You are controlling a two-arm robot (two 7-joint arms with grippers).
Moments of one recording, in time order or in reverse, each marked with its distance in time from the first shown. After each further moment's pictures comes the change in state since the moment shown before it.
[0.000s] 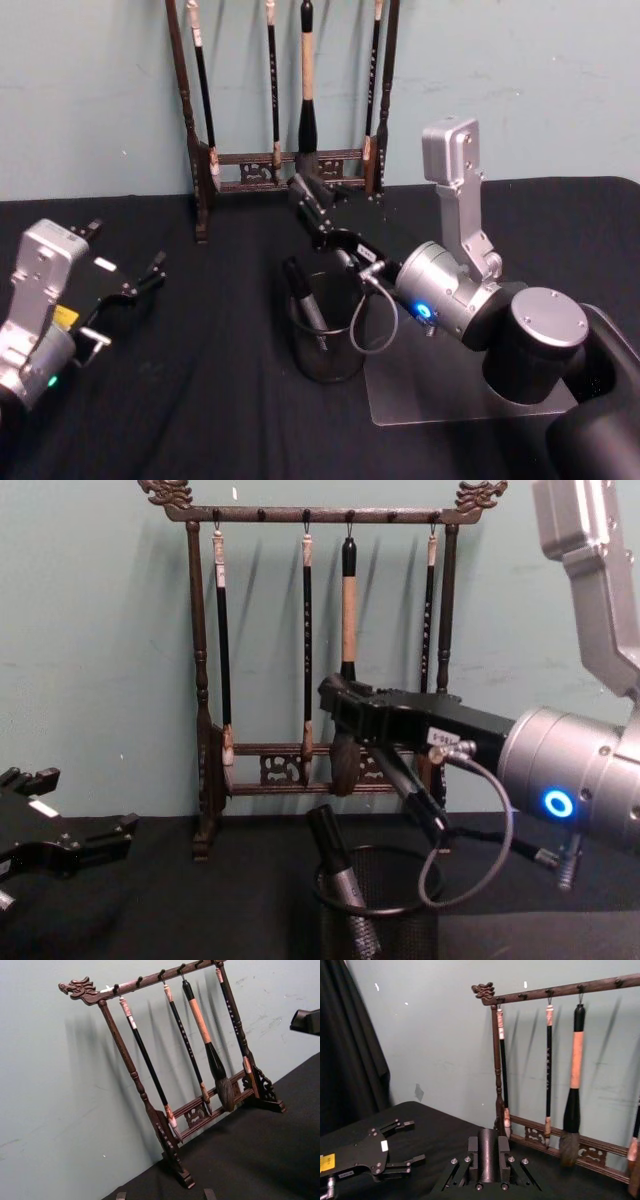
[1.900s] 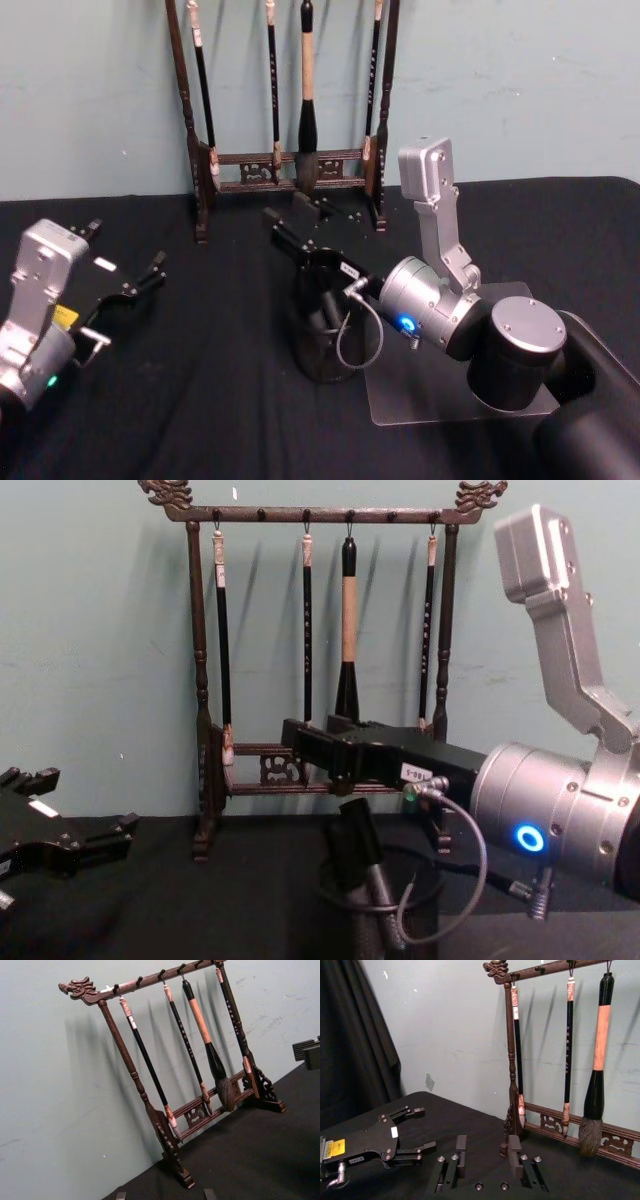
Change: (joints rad) left arm 0.000 0.000 0.000 0.000 0.000 0.000 0.000; right arm 0.040 0.029 -0.083 0.081 0.067 -0.034 -0.003
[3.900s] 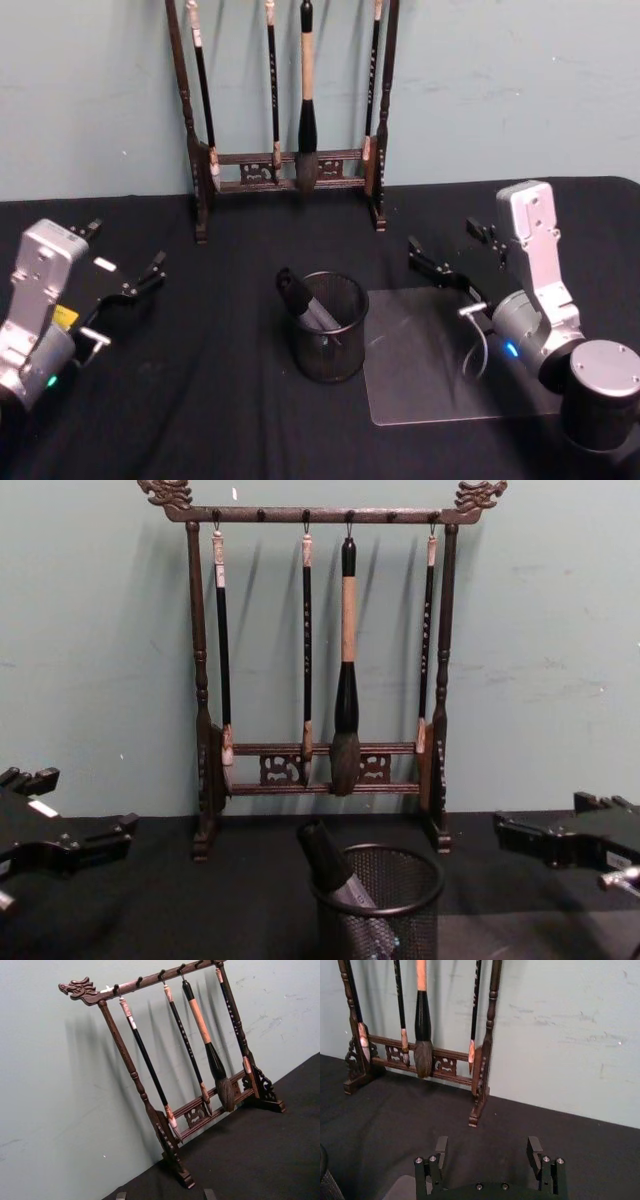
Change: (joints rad) left arm 0.000 0.000 0.000 0.000 0.000 0.000 0.000; right arm -0.116 0.075 0.166 0.009 -0.225 0.006 -0.284
